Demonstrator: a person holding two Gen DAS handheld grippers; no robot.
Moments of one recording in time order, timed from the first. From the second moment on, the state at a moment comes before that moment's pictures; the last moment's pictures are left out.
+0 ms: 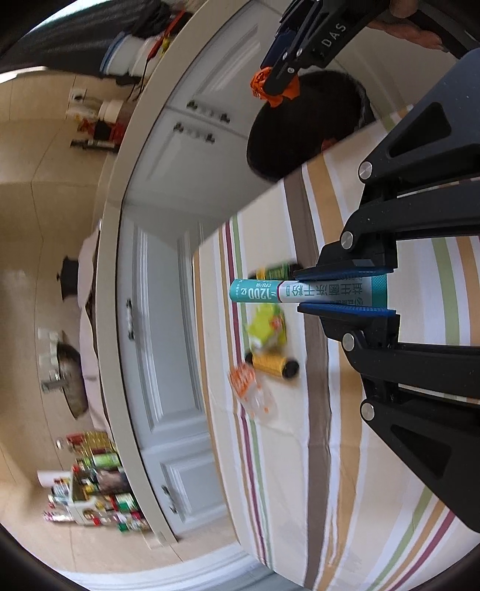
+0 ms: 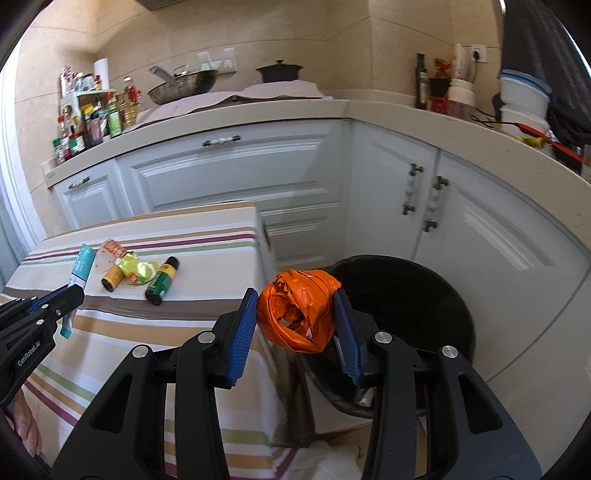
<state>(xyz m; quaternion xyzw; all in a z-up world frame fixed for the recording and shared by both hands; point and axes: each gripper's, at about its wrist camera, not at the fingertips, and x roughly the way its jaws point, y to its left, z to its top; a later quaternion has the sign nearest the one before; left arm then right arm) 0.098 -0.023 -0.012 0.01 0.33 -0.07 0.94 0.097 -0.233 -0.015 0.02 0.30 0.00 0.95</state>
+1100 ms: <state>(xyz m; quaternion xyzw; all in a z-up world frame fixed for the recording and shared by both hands) 0.124 -0.182 -0.009 0.07 0.30 -0.20 0.93 0.096 -0.351 -0.022 0.05 0.29 -0.11 0.95</state>
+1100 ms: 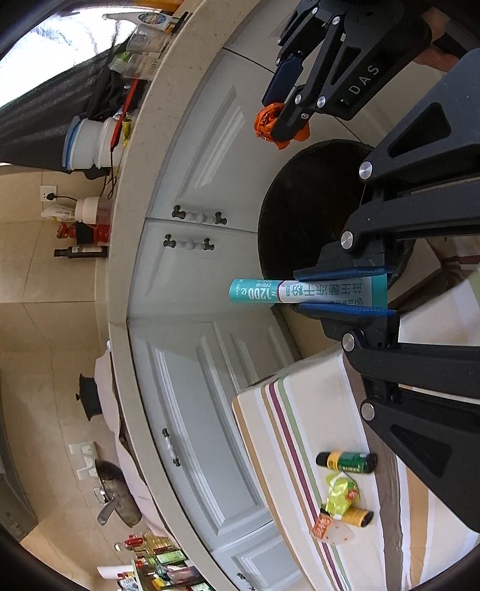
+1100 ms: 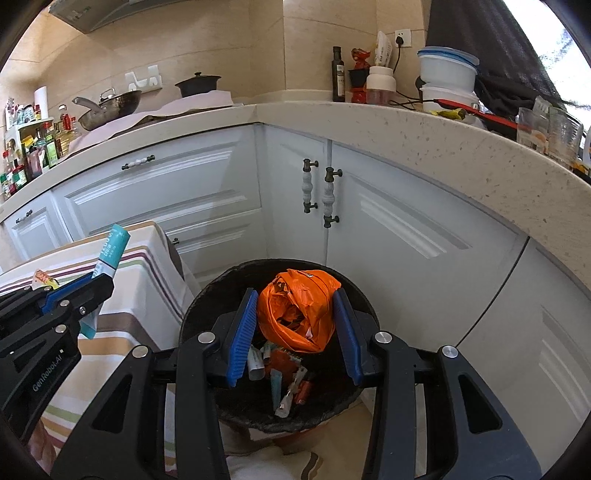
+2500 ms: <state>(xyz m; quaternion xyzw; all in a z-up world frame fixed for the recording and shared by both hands) 0.149 -0.130 -0.019 0.06 0.32 -0.14 0.93 0.130 -0.321 -0.032 0.07 0.30 -0.08 0.95</state>
